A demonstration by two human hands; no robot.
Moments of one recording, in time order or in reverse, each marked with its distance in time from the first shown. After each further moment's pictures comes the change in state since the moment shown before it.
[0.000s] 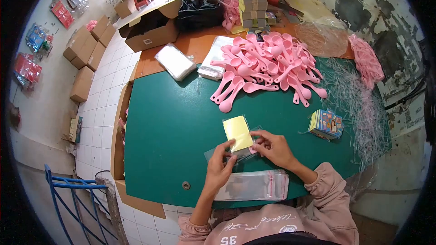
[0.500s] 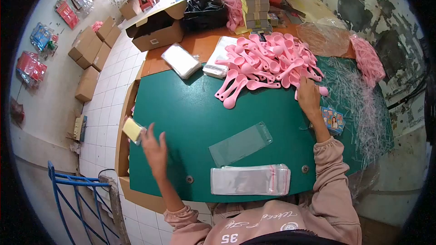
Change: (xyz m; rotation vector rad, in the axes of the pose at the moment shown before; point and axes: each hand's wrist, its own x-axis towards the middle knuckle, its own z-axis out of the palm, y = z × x) left_hand 0.019 -0.023 -0.149 0.927 0.683 0.165; right_hand 0.082 0.040 -0.112 -1.227 0.620 0.037
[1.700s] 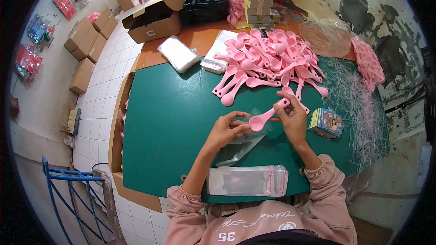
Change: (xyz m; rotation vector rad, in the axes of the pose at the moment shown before) left_hand -0.002 0.141 0.076 -1.153 -1.112 -0.184; right_hand -0.065 -0.071 -0.047 1.584 -0.158 0.155
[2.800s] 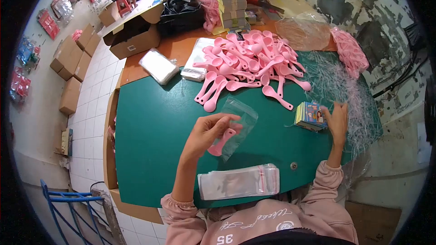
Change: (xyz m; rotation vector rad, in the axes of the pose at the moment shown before) left_hand -0.017 0.048 0.004 -0.045 -0.099 0.190; right_hand -0.030 -0.024 -0.162 -1.415 0.595 -0.003
